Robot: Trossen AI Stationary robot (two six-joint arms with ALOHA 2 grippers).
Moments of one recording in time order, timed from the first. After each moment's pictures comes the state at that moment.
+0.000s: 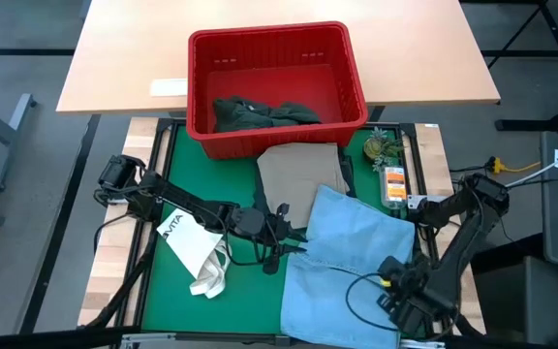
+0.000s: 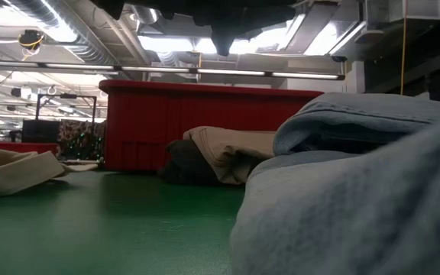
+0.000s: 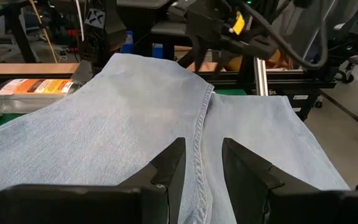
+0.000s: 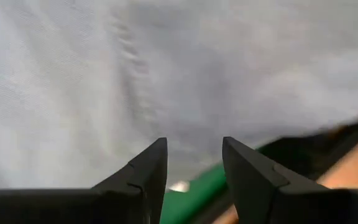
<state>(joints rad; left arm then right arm) -0.25 1.75 1.03 0.46 -0.09 -0.10 1.03 1.64 1.27 -1.32 0.04 1.75</state>
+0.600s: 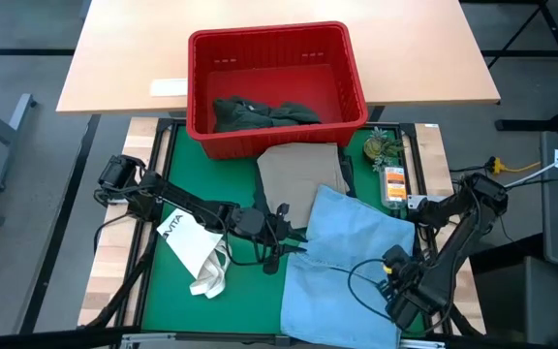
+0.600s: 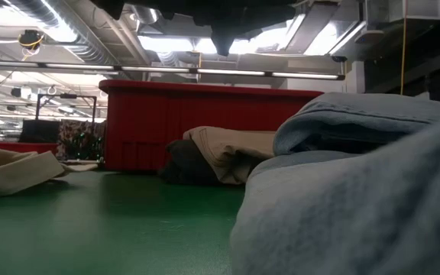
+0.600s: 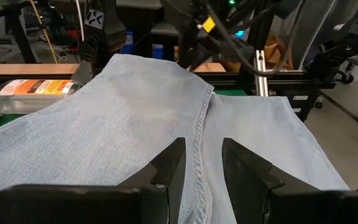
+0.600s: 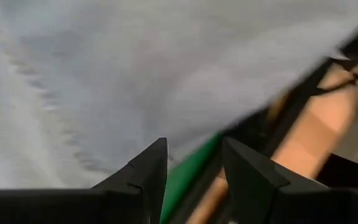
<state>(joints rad) -0.25 1.75 1.03 0.46 -0.09 -0.10 1.00 1.64 1.27 -1.48 -0.03 1.91</state>
